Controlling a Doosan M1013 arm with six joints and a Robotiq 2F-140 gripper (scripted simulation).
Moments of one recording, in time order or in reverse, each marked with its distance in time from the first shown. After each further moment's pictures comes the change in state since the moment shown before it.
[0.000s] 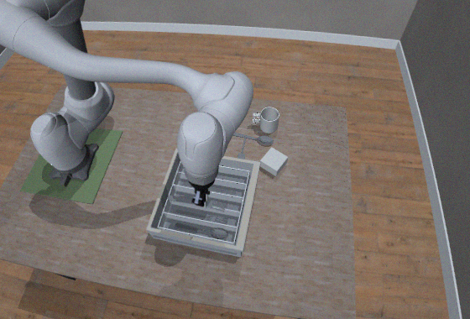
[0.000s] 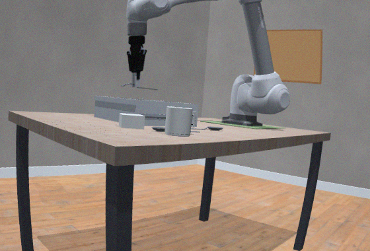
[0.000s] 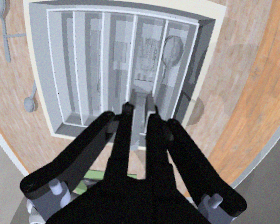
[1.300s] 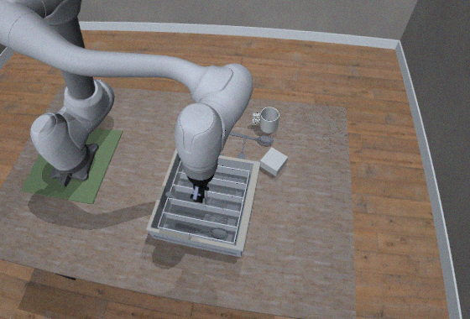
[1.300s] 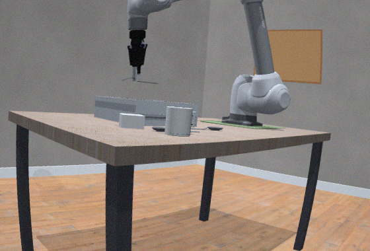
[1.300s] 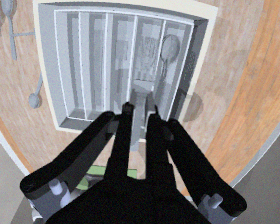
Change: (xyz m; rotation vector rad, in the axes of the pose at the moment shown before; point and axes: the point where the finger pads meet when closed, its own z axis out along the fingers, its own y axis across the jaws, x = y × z) arm -0.003 0.000 -0.027 -0.003 0.000 0.002
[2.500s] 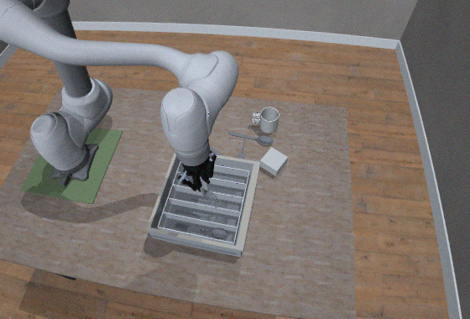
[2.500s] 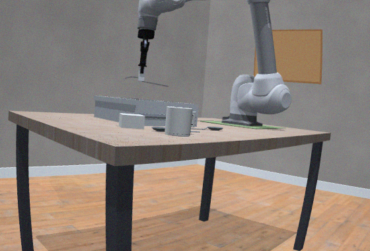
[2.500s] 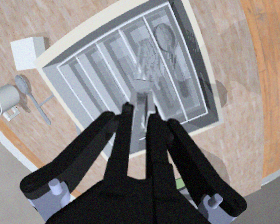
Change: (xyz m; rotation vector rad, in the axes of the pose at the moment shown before) arm -0.005 -0.033 0.000 0.031 0.109 0.591
